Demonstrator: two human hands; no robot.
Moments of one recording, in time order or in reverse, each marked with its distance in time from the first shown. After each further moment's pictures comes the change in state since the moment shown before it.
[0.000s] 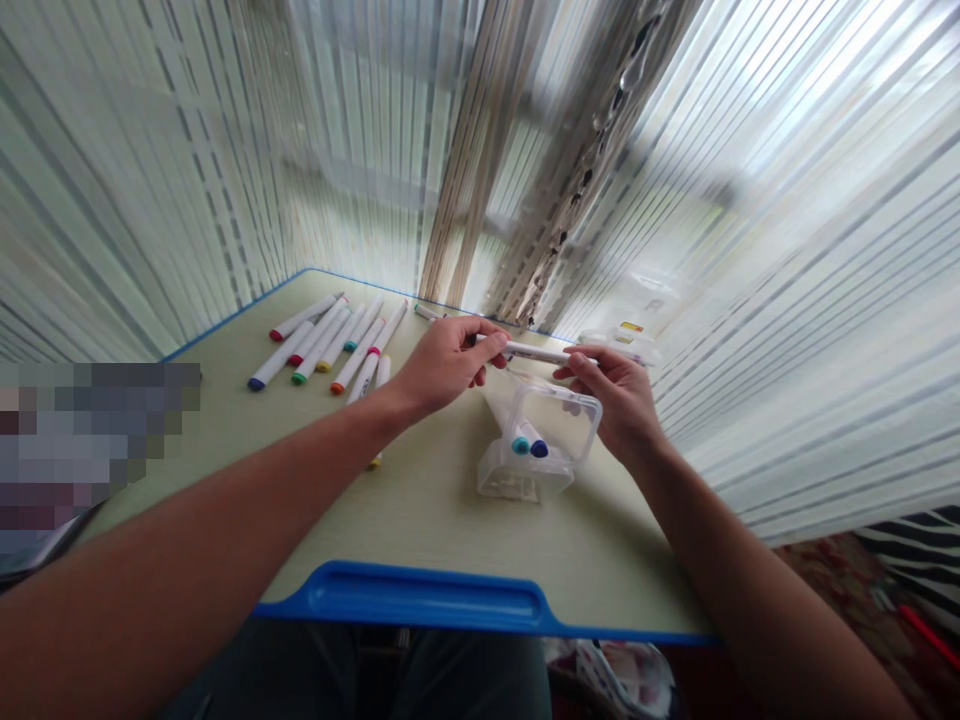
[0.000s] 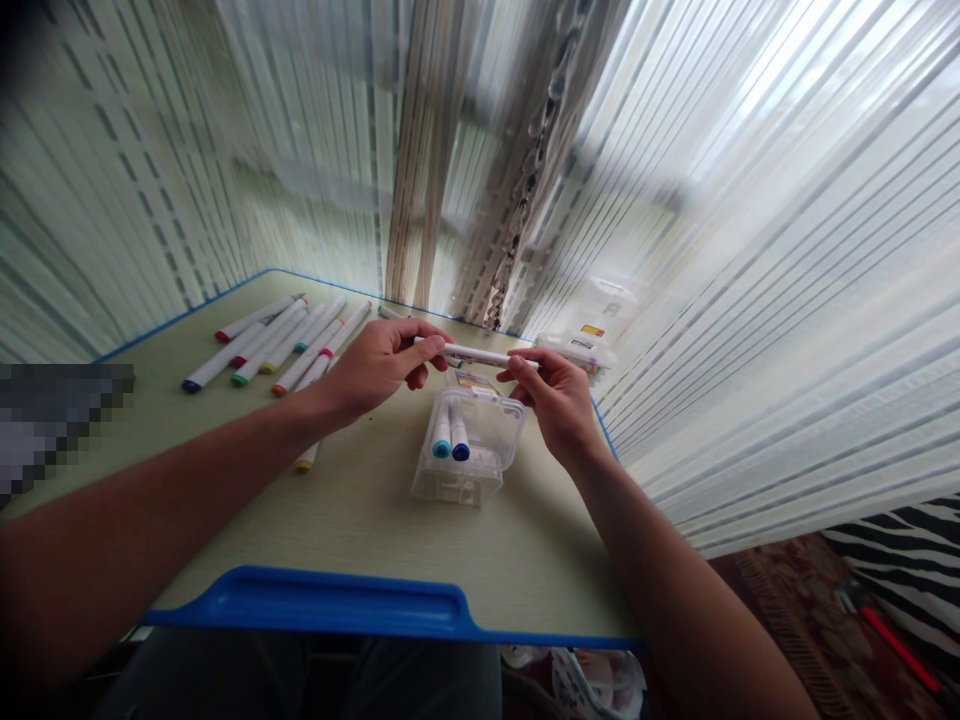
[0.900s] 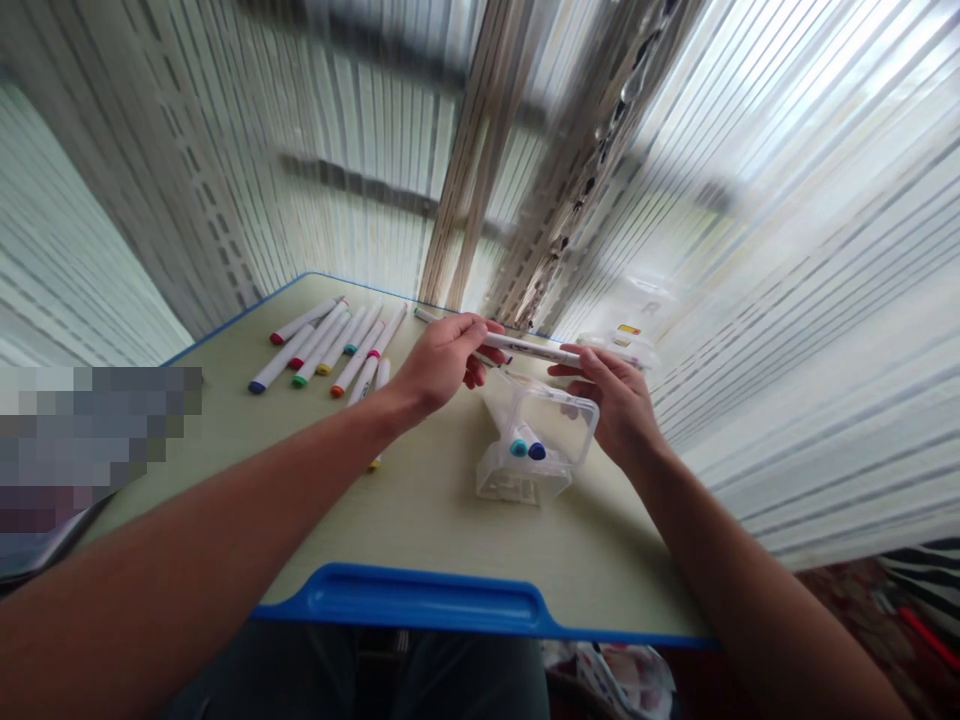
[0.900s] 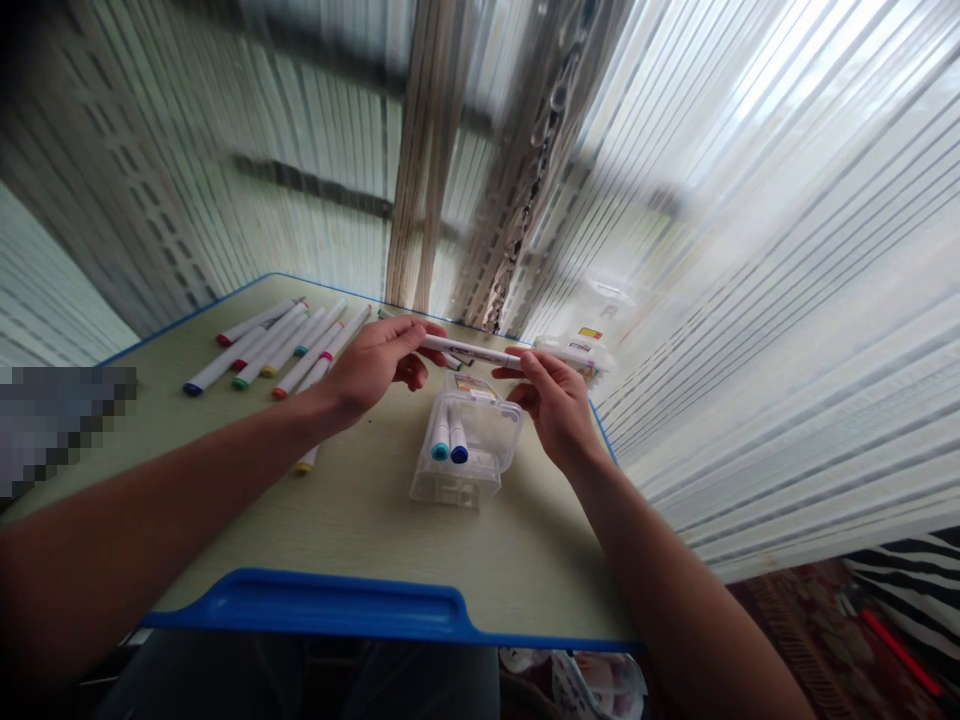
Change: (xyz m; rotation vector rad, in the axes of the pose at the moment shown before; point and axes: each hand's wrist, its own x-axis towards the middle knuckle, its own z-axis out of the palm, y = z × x) left_hand 0.001 0.006 0.001 -0.219 0.057 -0.142; right_hand -0.001 -0.003 0.001 0.096 -0.023 0.074
